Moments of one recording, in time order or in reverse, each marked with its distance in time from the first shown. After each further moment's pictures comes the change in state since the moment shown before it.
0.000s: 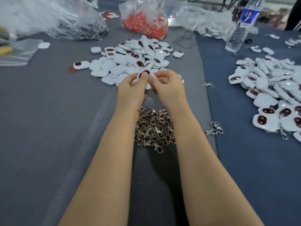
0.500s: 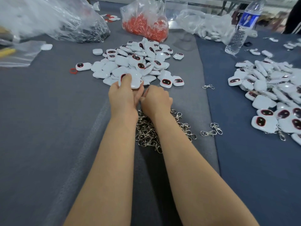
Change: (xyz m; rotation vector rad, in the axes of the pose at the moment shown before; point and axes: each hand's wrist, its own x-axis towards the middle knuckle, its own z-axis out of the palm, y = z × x) left_hand -0.006 0.010 -0.006 -0.598 0.158 -0.160; right_hand -0.004 0.014 0.032 -0.922 -0.071 0.009
